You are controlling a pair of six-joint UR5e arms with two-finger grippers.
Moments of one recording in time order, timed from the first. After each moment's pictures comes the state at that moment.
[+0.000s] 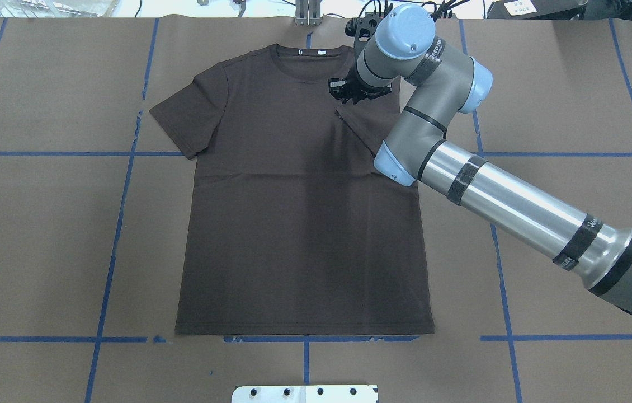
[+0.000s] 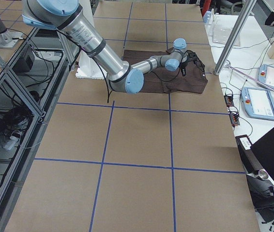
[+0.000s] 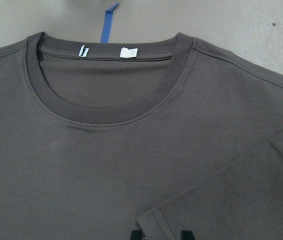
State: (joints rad) left arm -1.52 -1.77 -1.66 -1.76 -2.41 0.09; right arm 0.78 -0.66 1.00 -0.96 1.91 1.02
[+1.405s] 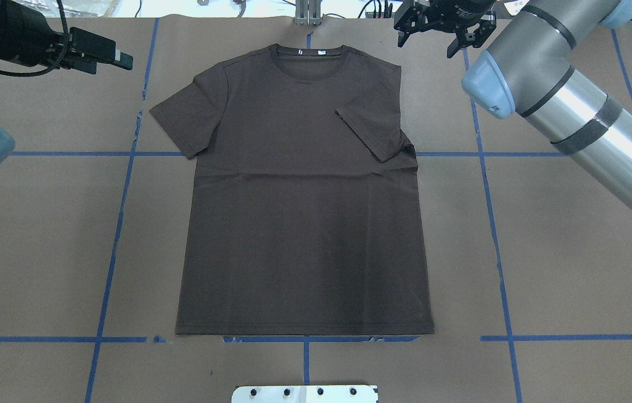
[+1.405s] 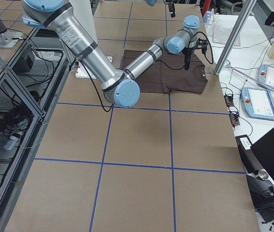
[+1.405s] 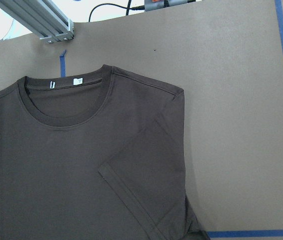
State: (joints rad) left arm -1.09 -1.96 -1.70 -2.32 -2.29 -1.01; right arm 1.02 -0.82 1.53 -1.51 2.21 1.00
